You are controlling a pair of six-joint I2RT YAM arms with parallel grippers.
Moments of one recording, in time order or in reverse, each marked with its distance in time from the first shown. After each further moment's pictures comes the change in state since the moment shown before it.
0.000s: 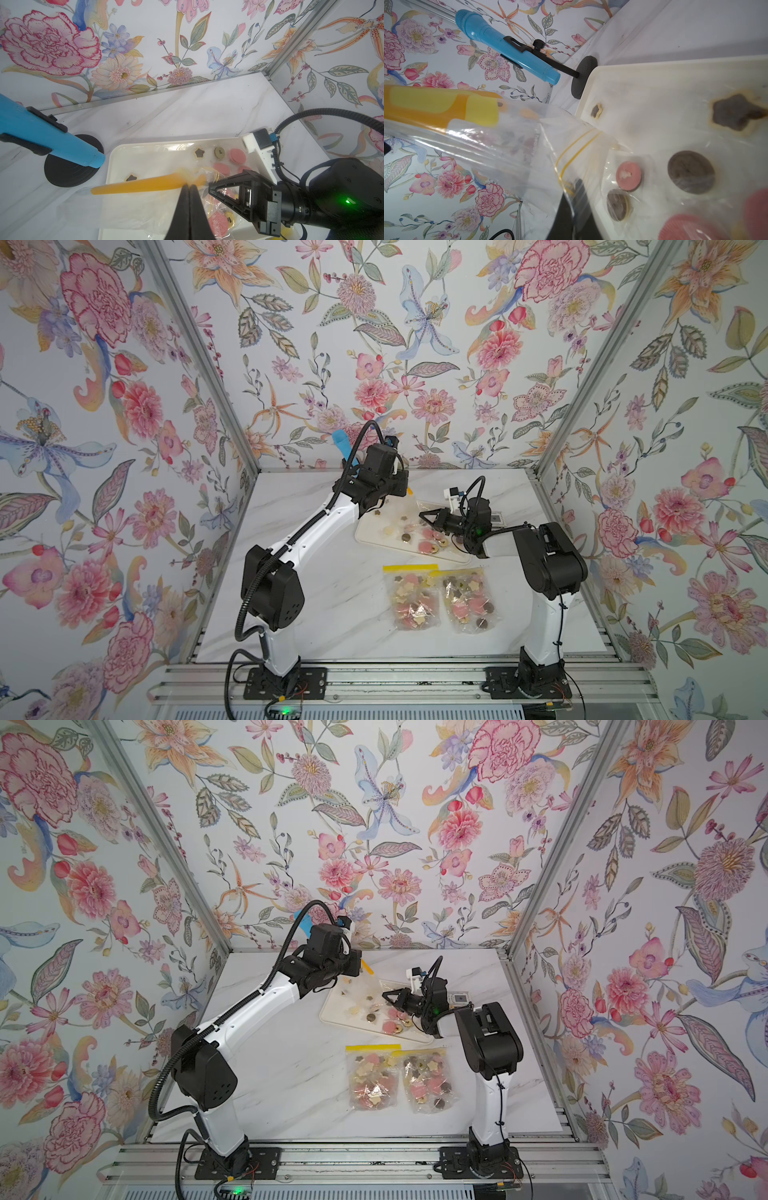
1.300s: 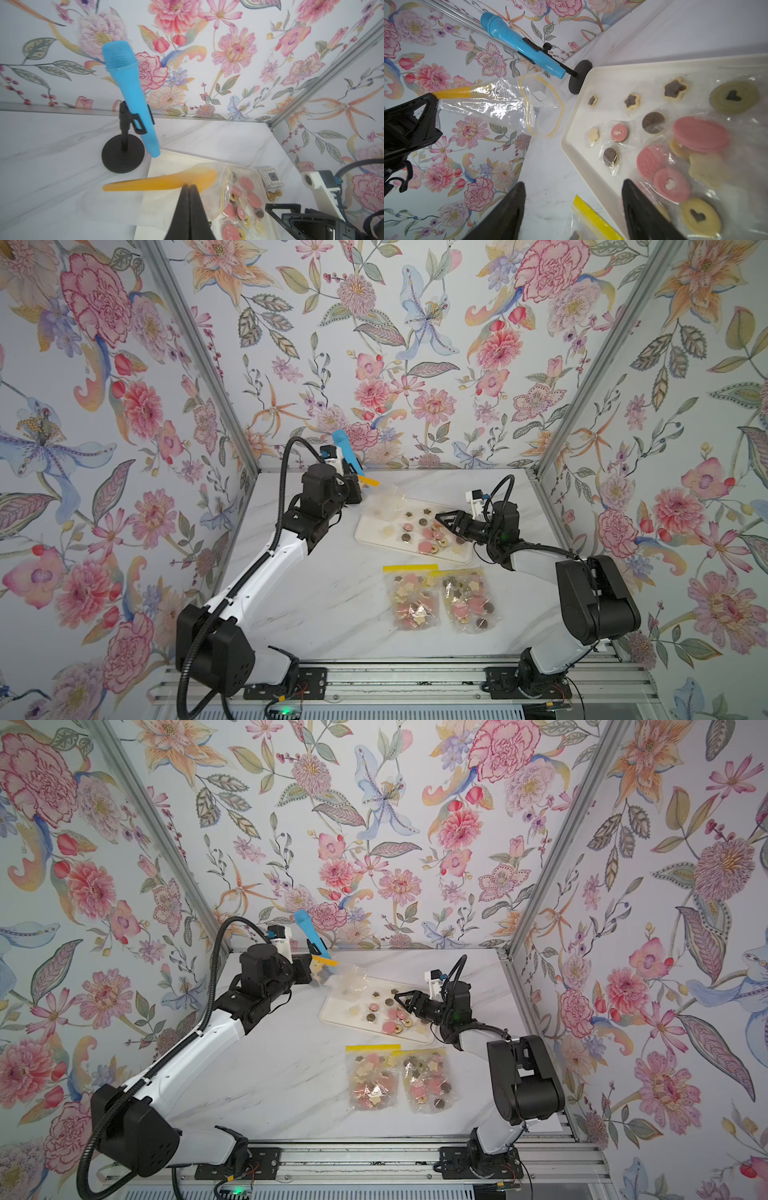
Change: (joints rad) left arm 0.237 -0.492 -0.590 0.336 0.037 -0.139; right arm -0.063 -0.420 -0.210 -0.332 0.034 -0.196
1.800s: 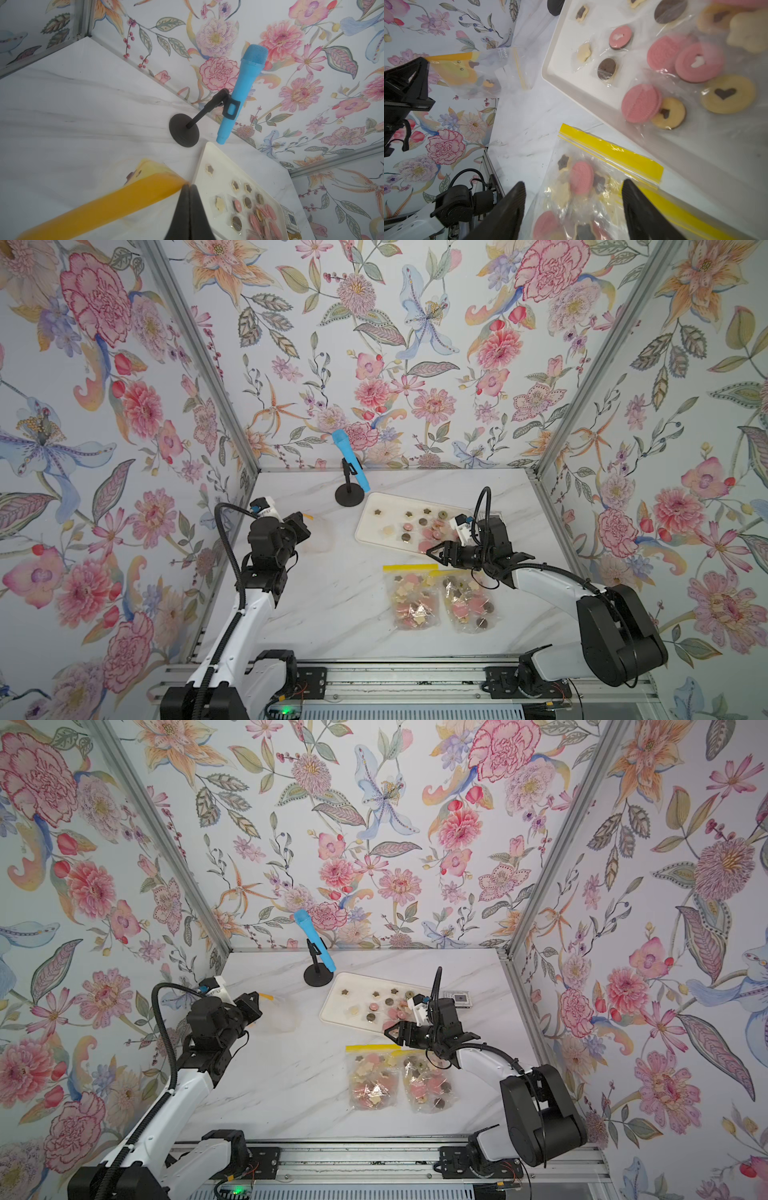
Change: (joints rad) left arm 0.344 -0.362 -0.577 0.195 0.121 -0.260; right arm 0.144 -0.191 -0.108 -0.406 0.112 -0.187
